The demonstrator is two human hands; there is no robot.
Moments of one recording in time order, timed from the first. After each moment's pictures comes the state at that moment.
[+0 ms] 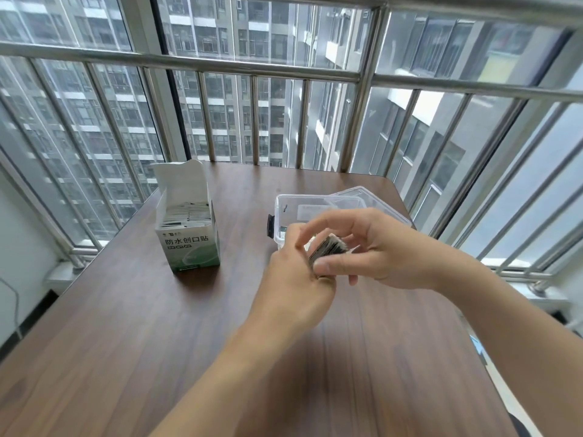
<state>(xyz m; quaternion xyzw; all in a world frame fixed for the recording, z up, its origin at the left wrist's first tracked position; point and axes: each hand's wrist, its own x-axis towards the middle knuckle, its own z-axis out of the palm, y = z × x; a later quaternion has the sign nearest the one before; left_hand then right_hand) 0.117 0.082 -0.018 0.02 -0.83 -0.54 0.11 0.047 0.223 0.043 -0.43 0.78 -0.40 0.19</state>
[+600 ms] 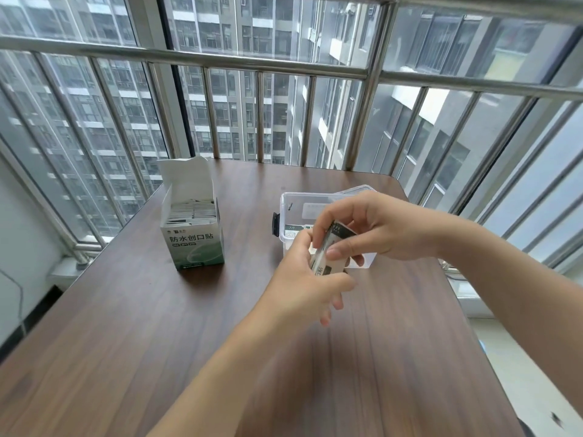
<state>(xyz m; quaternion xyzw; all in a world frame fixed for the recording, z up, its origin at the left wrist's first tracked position) 0.118 0.078 -0.015 0.02 -0.66 -0.75 -0.04 0.010 0.217 0.050 -0.47 0.76 -0.37 0.27</state>
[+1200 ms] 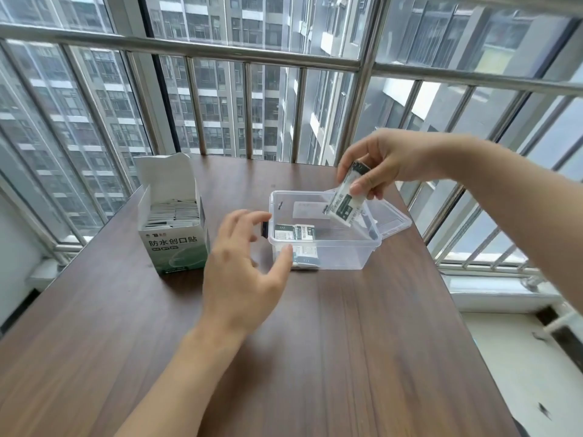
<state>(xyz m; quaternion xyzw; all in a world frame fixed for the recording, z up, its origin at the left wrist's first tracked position) 0.100 0.032 -0.050 0.06 -0.84 -0.42 0.35 -0.089 0.231 0.094 -0.33 0.86 -0.27 0.28</state>
